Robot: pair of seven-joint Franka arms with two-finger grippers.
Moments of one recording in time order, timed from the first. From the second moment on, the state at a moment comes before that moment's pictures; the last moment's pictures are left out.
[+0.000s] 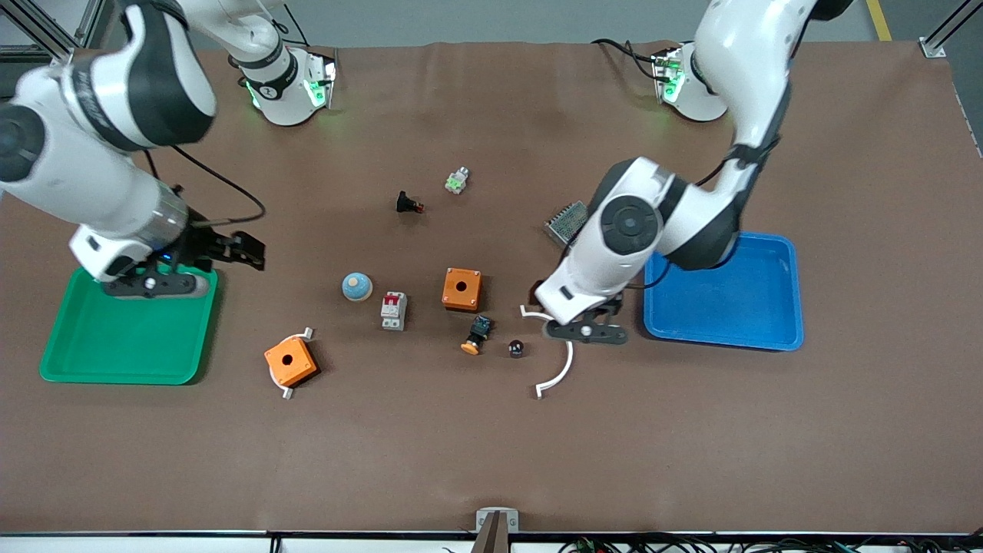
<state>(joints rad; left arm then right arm) -0.47 0.66 -0.15 -1.44 0.01 2.23 -0.52 0.28 0.16 -0.08 -1.75 0.09 1.88 0.21</state>
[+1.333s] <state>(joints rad) -0.64 0.93 -0.01 -1.30 0.01 2.46 -0.60 0.56 0.62 -0.07 -1.75 0.09 2.37 0.47</state>
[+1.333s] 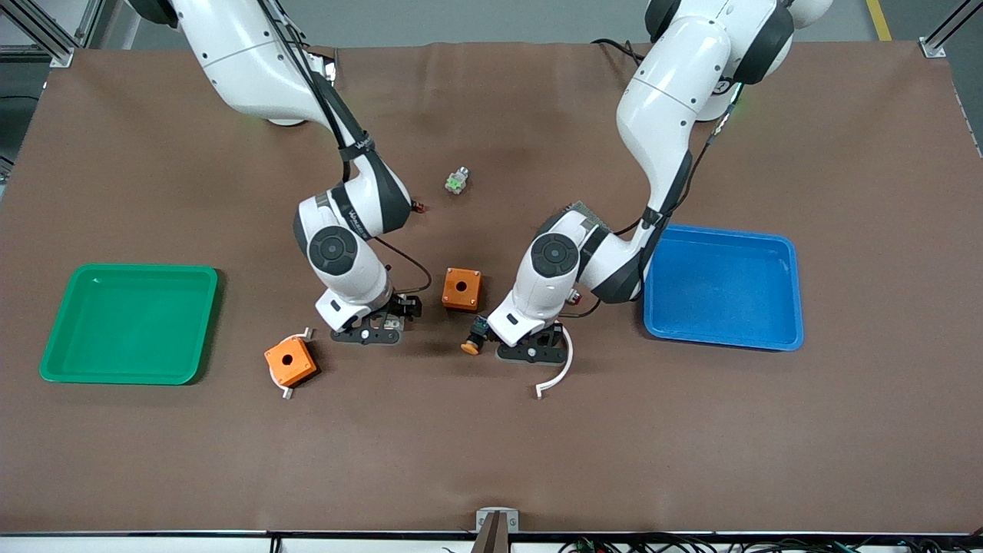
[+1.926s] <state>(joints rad) -0.64 0.94 -0.01 -1.28 0.01 2.47 -0.65 0.56 0.63 -0.09 -1.74 0.09 2.32 0.47</state>
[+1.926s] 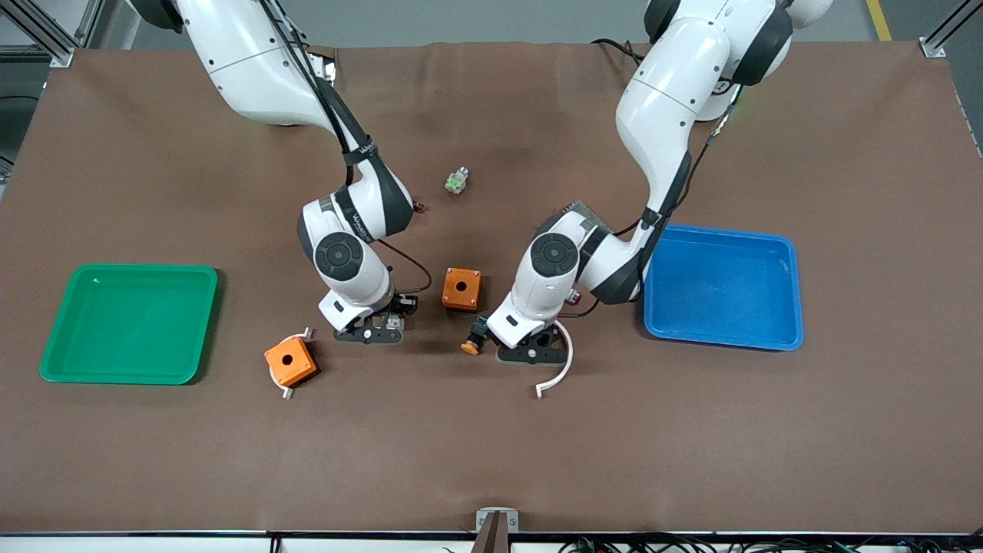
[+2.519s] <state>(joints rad) -0.46 0.71 0.00 -1.30 -0.01 2.15 -0.55 0.41 0.42 -0.11 -1.68 0.08 2.05 0.30</state>
